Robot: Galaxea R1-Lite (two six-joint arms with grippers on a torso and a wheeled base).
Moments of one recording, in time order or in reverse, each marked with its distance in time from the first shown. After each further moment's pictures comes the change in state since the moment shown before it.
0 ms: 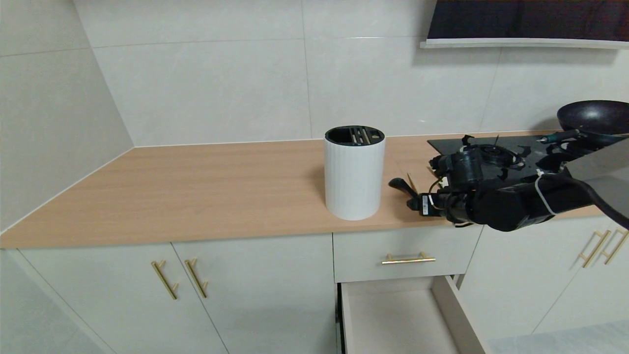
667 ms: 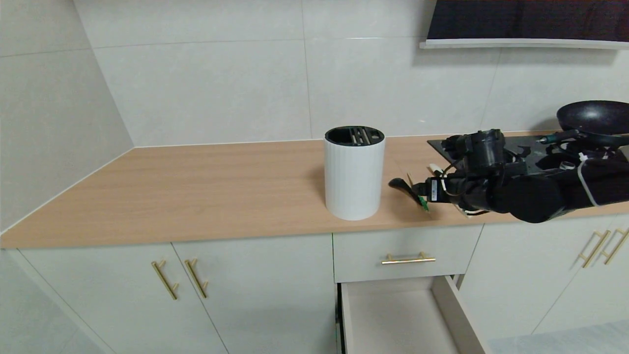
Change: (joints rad) left arm 0.000 0.000 0.000 0.000 0.000 0.000; right arm 0.003 -0.129 0.038 0.014 0.015 -0.003
